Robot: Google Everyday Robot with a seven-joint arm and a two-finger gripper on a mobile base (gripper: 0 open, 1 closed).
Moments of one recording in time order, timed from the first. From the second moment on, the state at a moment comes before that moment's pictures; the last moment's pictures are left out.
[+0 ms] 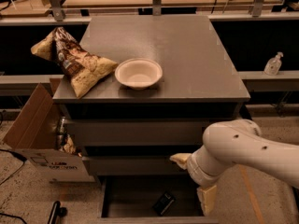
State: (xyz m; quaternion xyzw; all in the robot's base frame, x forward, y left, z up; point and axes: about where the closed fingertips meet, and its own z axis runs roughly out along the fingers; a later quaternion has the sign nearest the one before) arm 0.411 -0.132 0.612 -0.85 0.51 0.05 0.12
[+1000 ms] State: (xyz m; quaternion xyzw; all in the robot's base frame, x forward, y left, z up) arm 0.427 -0.086 0.511 -0.88 0.46 0.06 0.14
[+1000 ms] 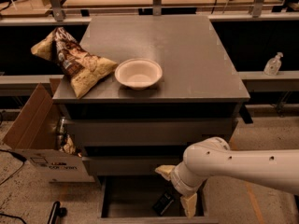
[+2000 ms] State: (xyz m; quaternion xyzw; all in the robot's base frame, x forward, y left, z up) arm 0.421 -0.081 0.466 -0.95 0.31 -0.04 0.08
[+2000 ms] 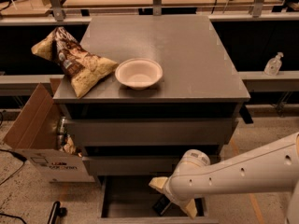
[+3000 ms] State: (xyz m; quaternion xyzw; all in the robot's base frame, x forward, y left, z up) arm 0.488 -0.133 0.396 -0.96 0.25 -0.09 0.09
